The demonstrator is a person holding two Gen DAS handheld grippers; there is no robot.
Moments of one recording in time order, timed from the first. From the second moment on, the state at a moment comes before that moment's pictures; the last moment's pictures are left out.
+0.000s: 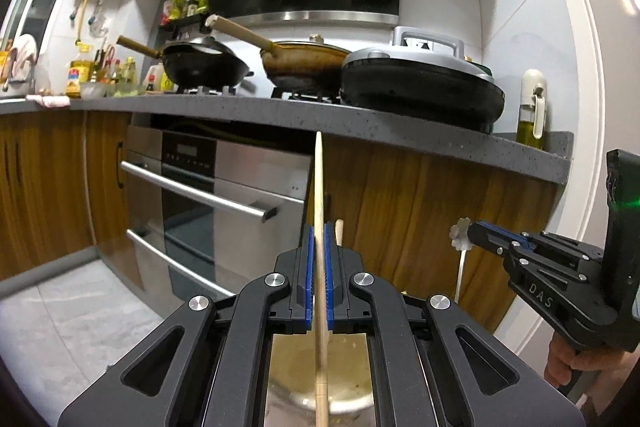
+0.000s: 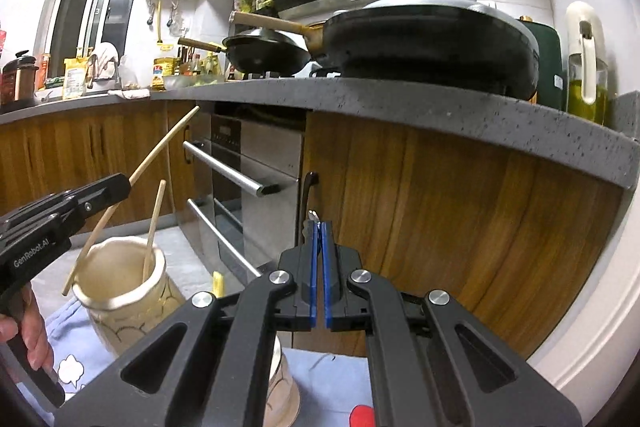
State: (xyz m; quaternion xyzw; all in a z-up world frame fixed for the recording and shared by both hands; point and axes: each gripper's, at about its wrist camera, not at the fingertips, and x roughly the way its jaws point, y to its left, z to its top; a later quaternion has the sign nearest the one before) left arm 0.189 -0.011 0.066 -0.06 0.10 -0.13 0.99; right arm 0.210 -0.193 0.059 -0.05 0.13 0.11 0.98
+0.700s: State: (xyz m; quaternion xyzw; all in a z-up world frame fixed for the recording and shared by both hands) left arm 0.206 0.008 0.082 -0.15 0.08 -0.18 0.97; right arm 0.203 -0.196 0.048 -0.04 0.14 0.12 0.98
